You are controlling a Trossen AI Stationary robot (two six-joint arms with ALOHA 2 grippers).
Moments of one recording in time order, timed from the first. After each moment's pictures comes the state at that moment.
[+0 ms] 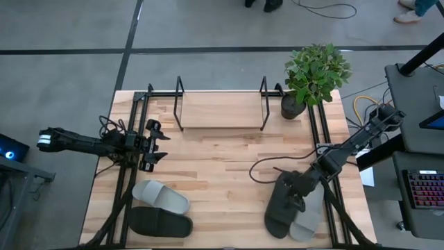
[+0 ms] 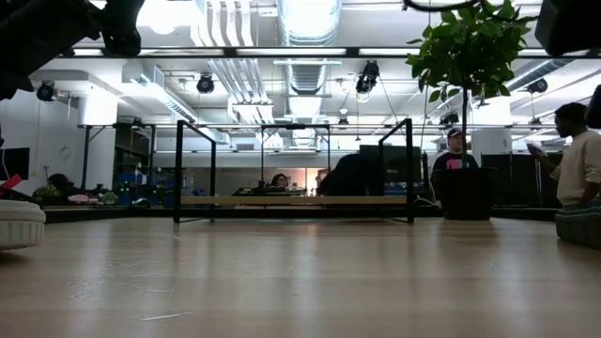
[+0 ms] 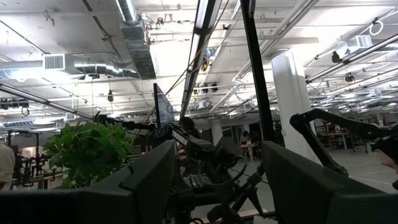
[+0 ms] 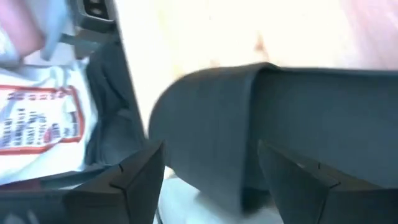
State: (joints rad) left arm -0.04 0.56 0.04 1.01 0.12 0.07; right arm 0.64 1.12 0.60 -0.33 -0.11 1.10
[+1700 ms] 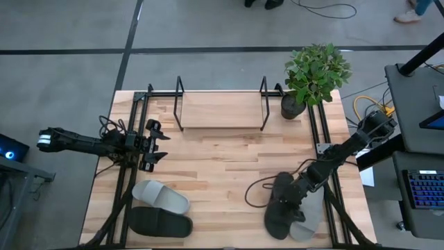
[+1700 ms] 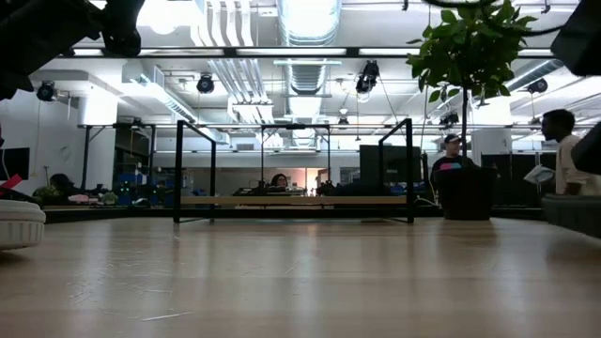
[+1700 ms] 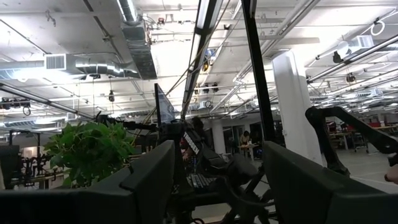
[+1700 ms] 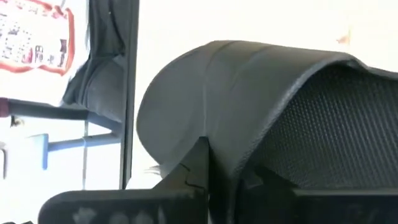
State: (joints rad) left arm -0.04 0.56 0.04 1.01 0.12 0.07; right arm 0.64 1.38 0.57 -0.07 -0.27 0.77
